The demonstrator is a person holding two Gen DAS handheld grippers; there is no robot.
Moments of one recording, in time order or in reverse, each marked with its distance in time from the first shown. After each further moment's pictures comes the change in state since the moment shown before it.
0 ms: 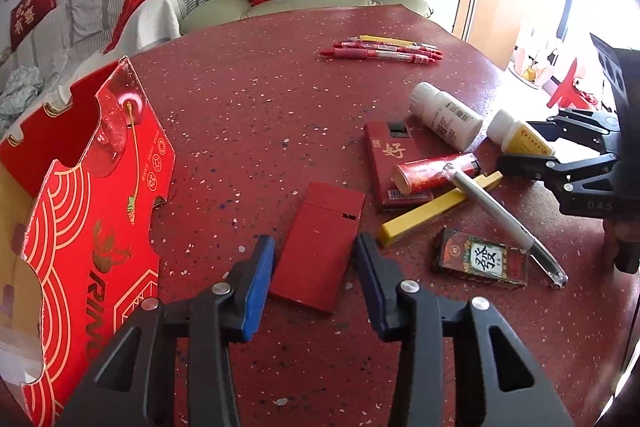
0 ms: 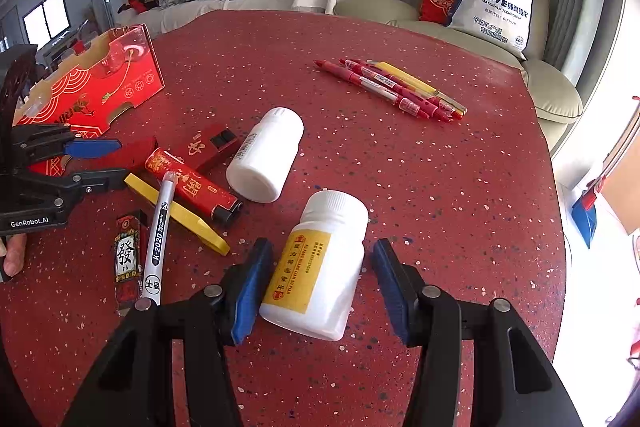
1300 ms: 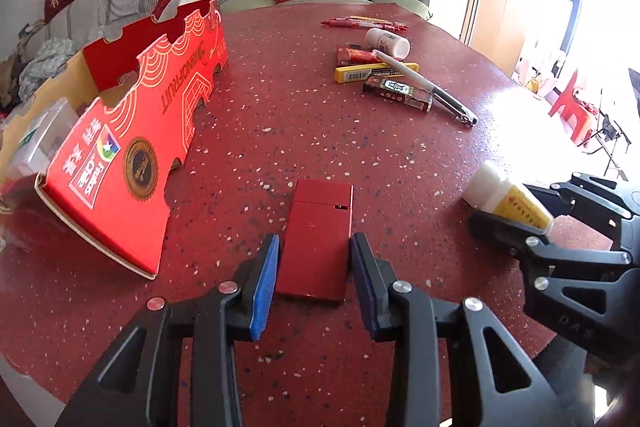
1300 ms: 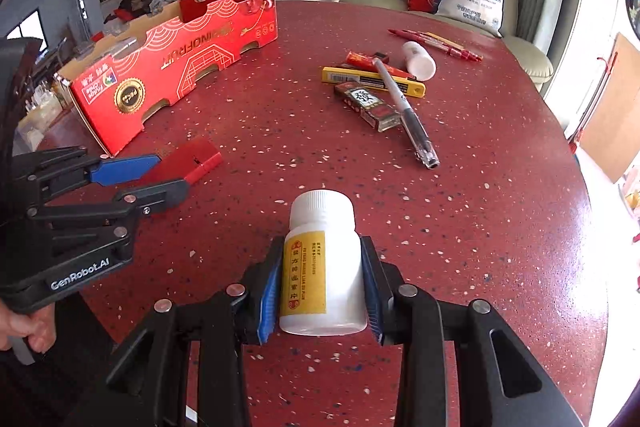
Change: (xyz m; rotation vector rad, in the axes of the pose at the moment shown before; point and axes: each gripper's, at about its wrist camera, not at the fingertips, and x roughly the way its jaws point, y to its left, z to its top) left arm -0.098 -0.035 -0.136 -0.084 -0.038 0.049; right arm -0.084 0.185 -0.100 0.112 -0.011 -0.085
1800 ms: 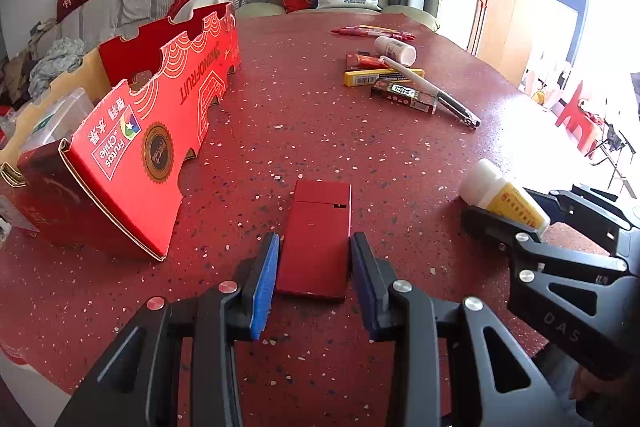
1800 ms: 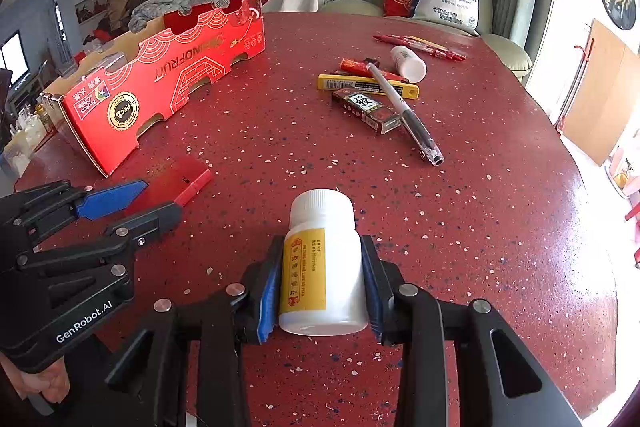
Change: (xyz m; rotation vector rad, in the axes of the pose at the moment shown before) left arm -0.008 -0.002 -0.019 -0.021 -0.045 0.028; right arm -0.001 0.009 -0.008 0.079 -0.036 -0.055
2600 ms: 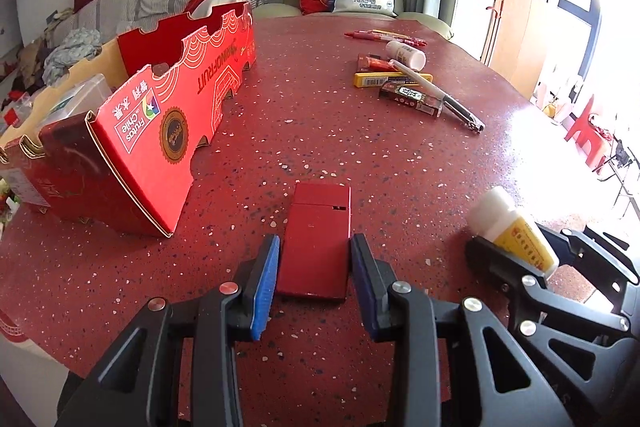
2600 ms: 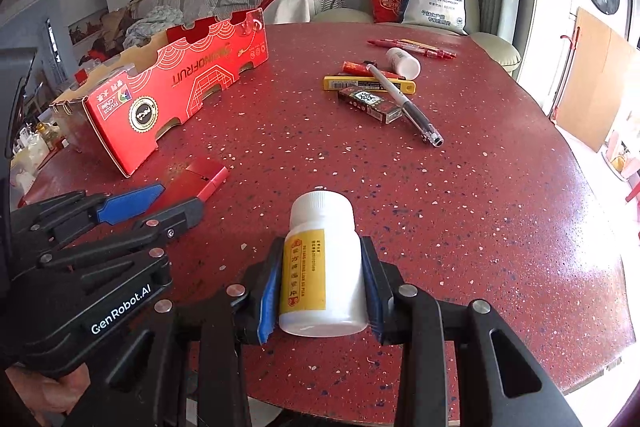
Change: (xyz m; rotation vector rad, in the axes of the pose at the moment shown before) left arm -0.008 -0.001 -0.006 -0.054 -0.013 0.033; right arm -0.019 0.012 -0.019 0.063 -0.048 0.006
